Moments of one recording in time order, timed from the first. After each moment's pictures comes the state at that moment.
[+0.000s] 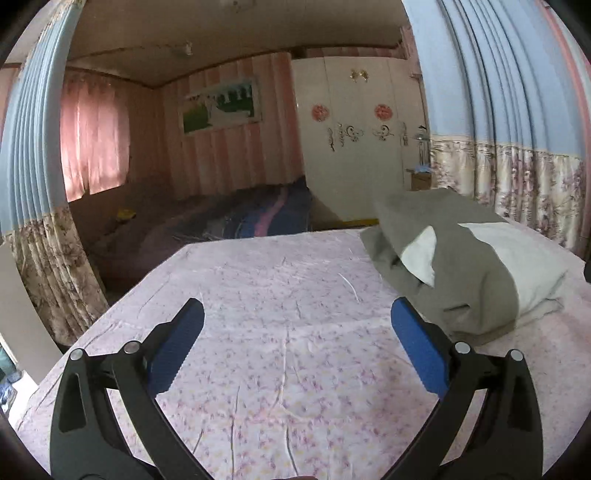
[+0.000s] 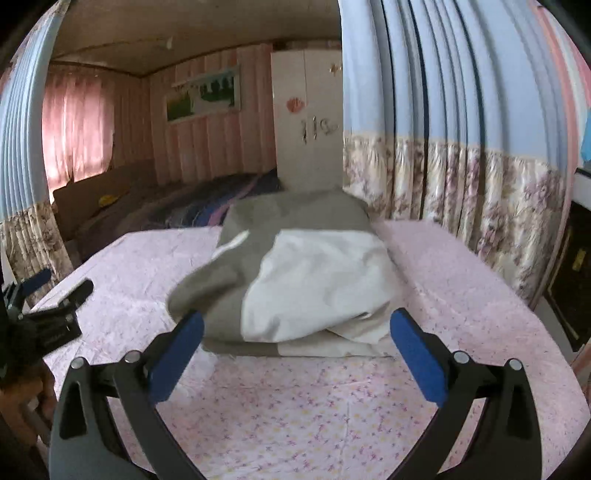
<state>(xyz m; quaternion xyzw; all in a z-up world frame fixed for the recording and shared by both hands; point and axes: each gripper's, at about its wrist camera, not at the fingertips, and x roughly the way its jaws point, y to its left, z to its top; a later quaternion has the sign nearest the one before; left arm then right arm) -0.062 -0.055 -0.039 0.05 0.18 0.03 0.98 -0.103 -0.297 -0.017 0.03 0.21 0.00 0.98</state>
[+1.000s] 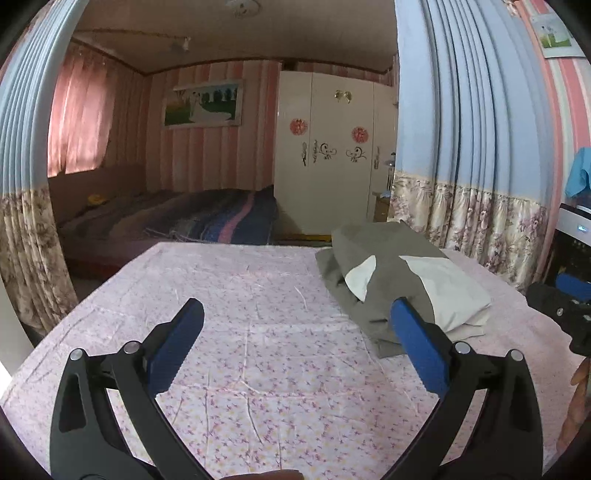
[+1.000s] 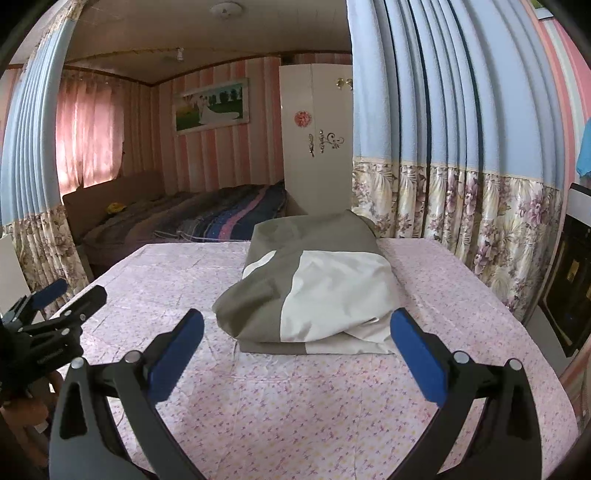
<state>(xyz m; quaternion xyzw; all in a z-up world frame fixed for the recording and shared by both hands) -0.122 -0.049 -0.001 -0.02 0.16 -0.03 0.99 -0.148 -0.277 0.018 0.02 0.19 0.01 0.98</state>
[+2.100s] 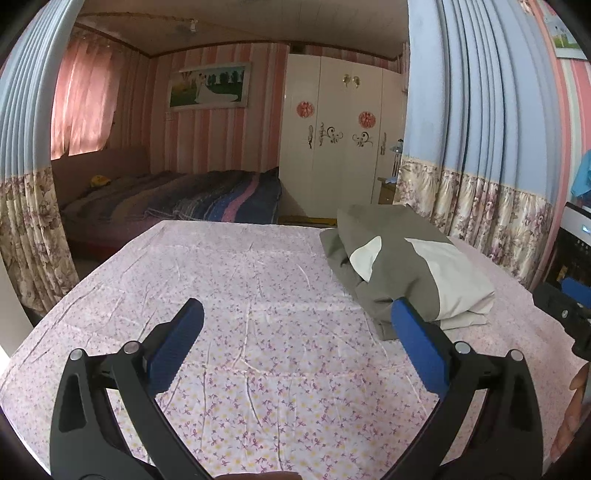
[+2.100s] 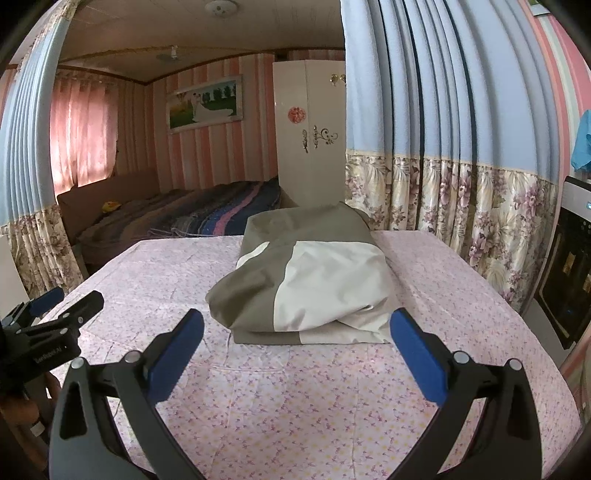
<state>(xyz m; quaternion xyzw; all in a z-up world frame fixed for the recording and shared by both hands) -0.121 -0.047 -0.014 -0.03 0.19 -0.02 0.98 -0.152 -0.282 0.010 0.03 0.21 0.00 0.98</state>
